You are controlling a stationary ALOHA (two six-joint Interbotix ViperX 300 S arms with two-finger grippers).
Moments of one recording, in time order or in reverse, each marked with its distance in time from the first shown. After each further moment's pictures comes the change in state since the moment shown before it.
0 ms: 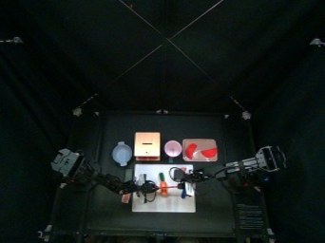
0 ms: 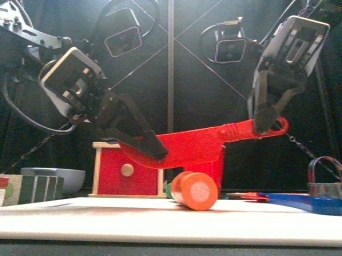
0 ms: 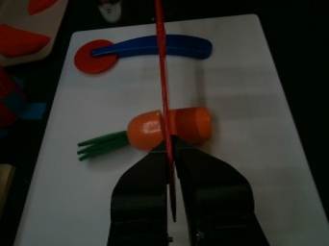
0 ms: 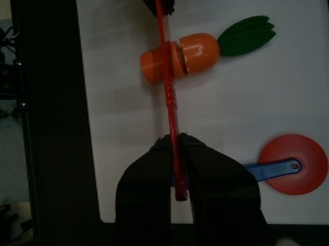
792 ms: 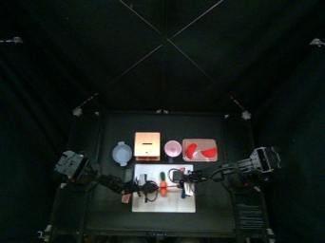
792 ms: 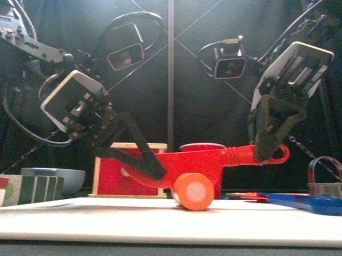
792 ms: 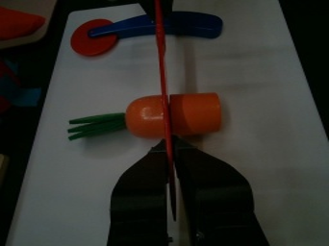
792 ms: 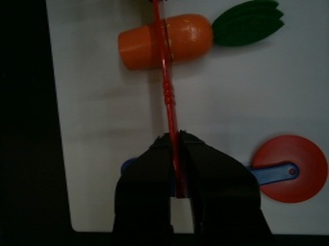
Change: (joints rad) left arm 0.006 0.055 0.003 -0.017 0.029 0.002; right arm -0.009 0.112 0.011 -0.026 -0.060 0.000
